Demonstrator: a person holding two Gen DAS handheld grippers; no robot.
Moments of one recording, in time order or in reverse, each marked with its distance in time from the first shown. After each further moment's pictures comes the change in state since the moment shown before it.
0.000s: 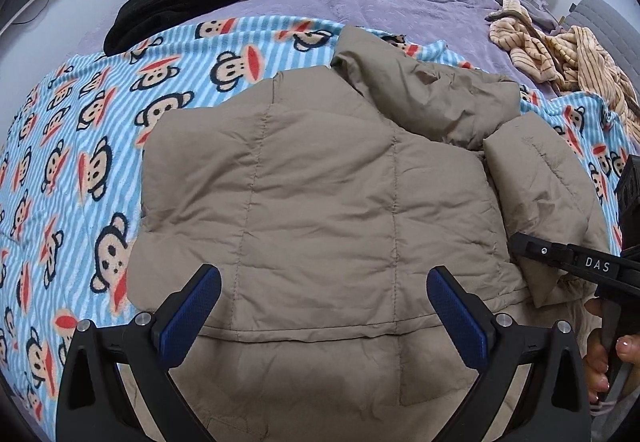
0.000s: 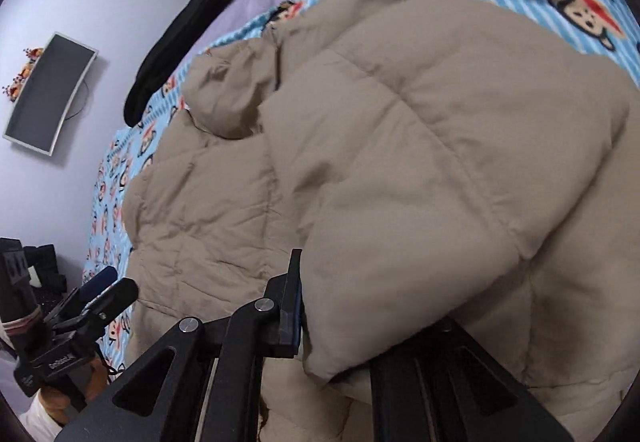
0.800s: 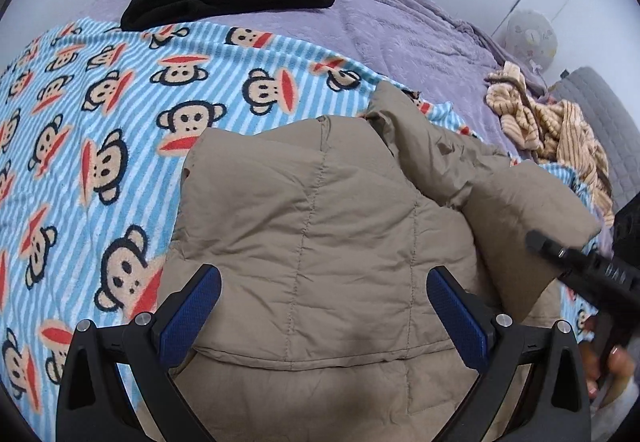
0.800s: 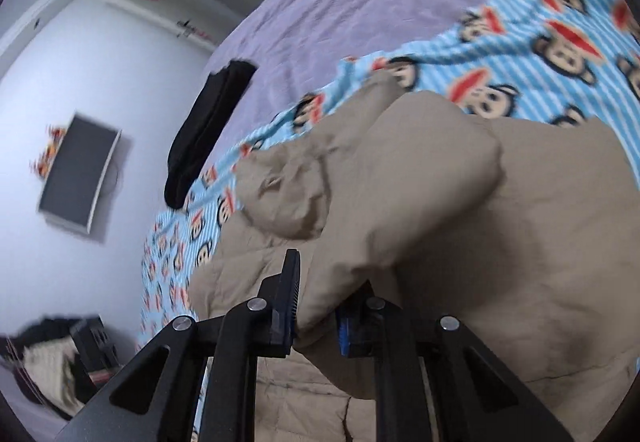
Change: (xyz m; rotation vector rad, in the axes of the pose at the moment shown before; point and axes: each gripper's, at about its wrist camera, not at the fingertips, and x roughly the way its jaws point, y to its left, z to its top) left arm -0.020 0.081 0.022 -0.201 -0.064 -0.207; right arm -0.052 0.037 0.039 0.054 -0.189 0.126
